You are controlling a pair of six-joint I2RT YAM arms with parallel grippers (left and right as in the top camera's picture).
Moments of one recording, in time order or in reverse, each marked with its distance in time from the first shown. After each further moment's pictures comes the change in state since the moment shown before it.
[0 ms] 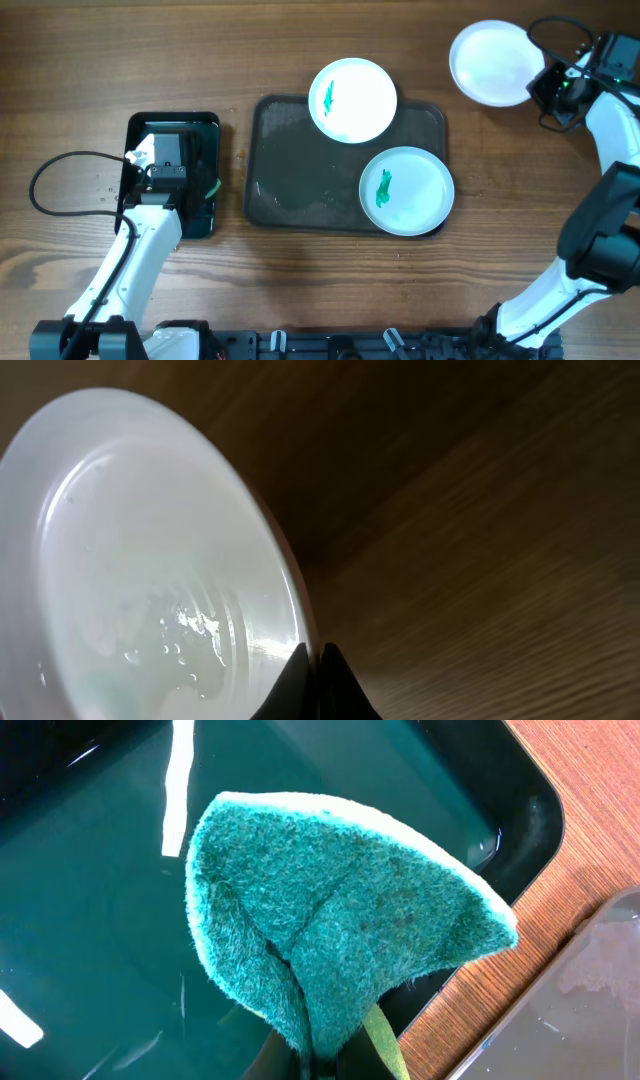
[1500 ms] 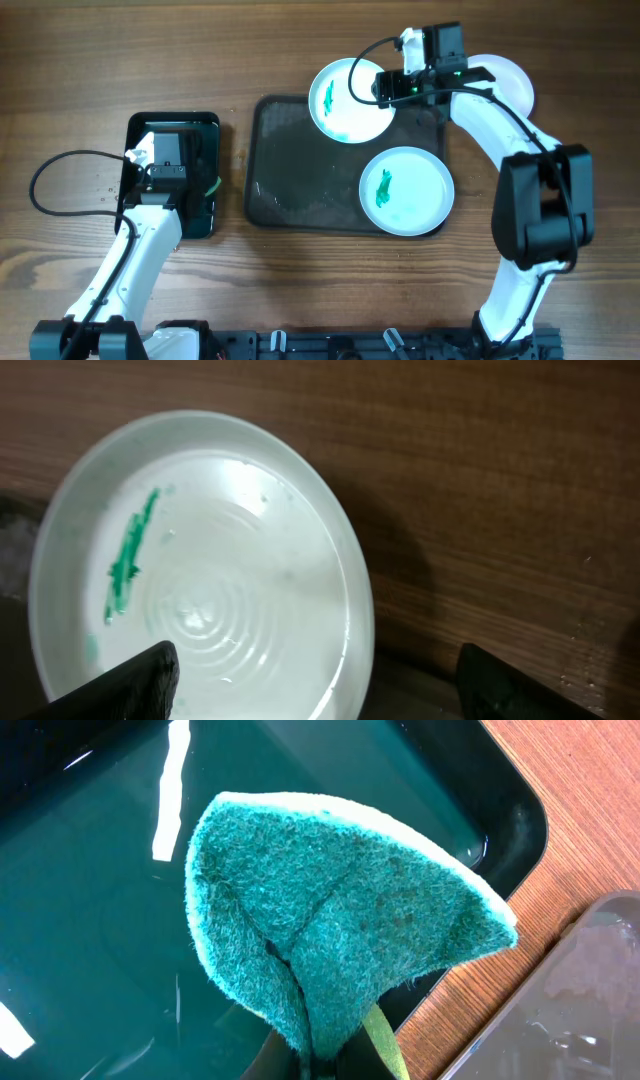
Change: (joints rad) left arm 0.000 0.000 0.000 0.019 0.004 0.000; right arm 0.558 0.084 0.004 0.135 0.027 -0.438
